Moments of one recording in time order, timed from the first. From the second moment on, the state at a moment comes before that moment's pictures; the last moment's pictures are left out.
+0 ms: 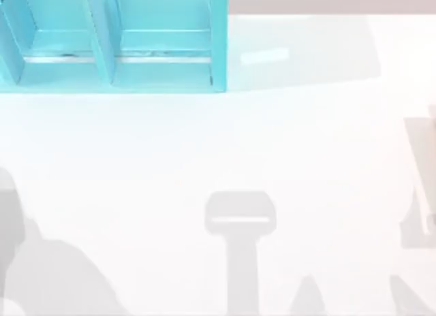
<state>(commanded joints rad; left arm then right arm) 0.49 1.84 1.15 -0.89 0.06 0.52 0.00 0.00 0.00 0.00 0.00 0.00</state>
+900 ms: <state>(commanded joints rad) 0.49 1.84 1.15 -0.89 0.06 0.52 0.00 0.00 0.00 0.00 0.00 0.00</state>
